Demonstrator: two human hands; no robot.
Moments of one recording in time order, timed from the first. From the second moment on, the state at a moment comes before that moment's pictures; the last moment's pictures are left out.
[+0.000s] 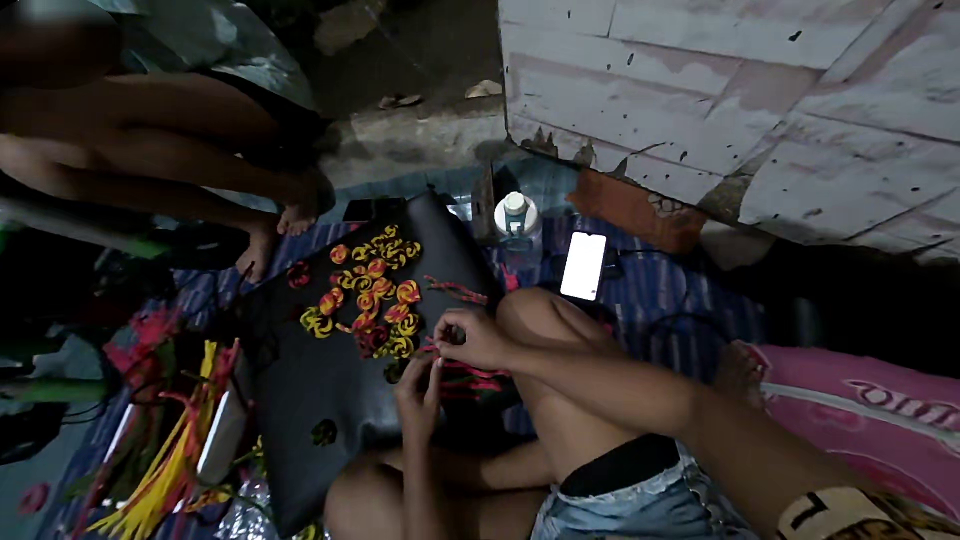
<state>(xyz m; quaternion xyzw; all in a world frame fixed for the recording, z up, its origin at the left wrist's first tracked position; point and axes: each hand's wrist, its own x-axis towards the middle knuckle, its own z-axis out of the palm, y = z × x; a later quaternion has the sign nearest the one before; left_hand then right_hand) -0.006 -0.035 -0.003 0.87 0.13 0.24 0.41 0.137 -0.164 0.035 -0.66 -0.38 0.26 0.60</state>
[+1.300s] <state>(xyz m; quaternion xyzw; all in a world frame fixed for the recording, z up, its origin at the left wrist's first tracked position) -0.005 -0.033 0.002 0.88 0.10 0.27 0.39 0.140 -0.162 0.045 -0.67 -0.38 0.27 0.57</state>
